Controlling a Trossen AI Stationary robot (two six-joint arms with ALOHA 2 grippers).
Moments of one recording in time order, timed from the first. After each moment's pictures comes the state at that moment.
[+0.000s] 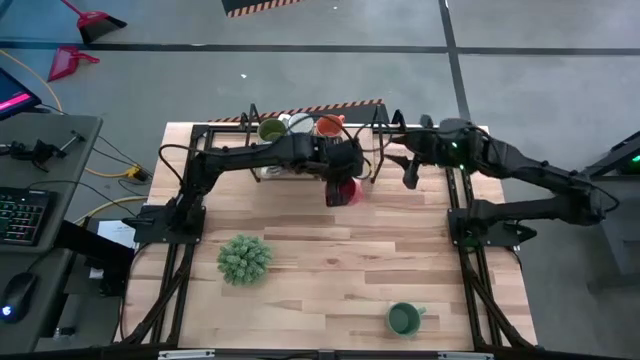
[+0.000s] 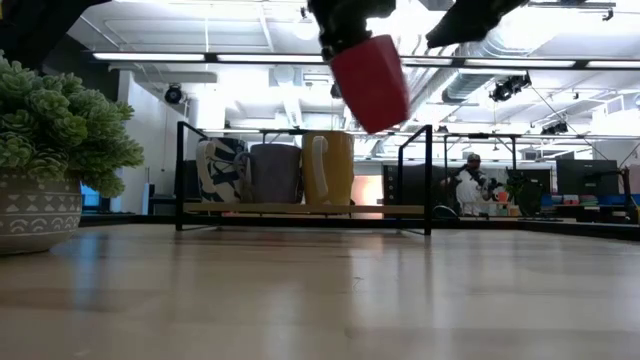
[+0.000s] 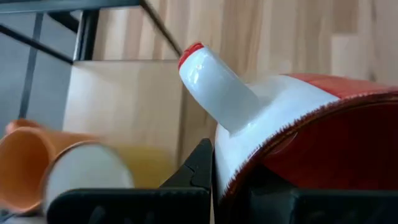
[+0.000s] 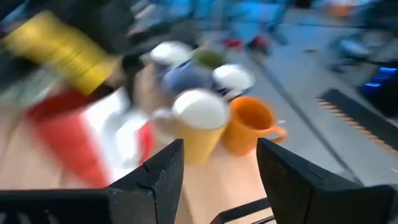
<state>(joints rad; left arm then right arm) 0.10 2.11 2.20 -1.13 -0.21 0.13 -0.33 0.91 0.99 -0.49 0.08 -0.18</state>
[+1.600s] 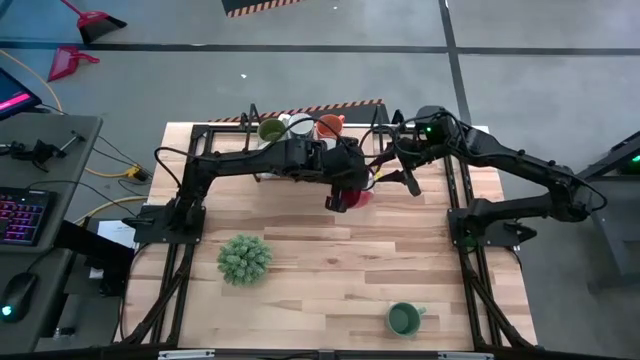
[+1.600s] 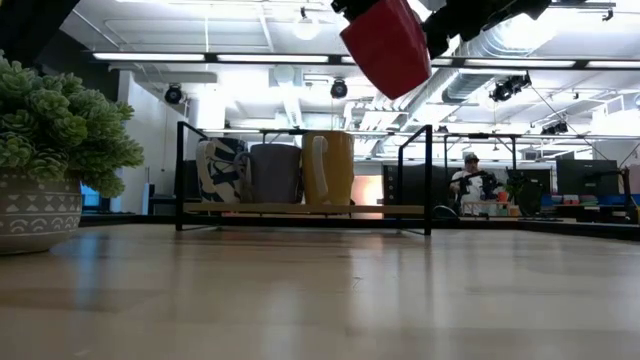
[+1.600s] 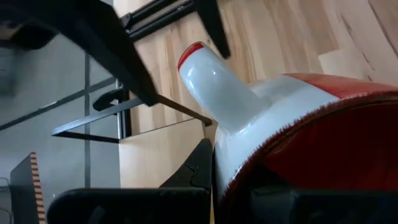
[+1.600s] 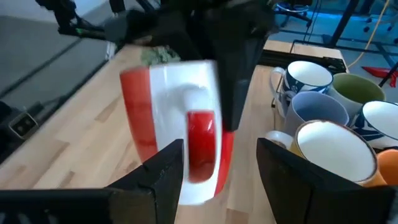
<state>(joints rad) 0.03 2.08 2.26 -1.04 -0.28 0.45 -0.50 1.09 1.02 -0.48 -0.66 -0.41</state>
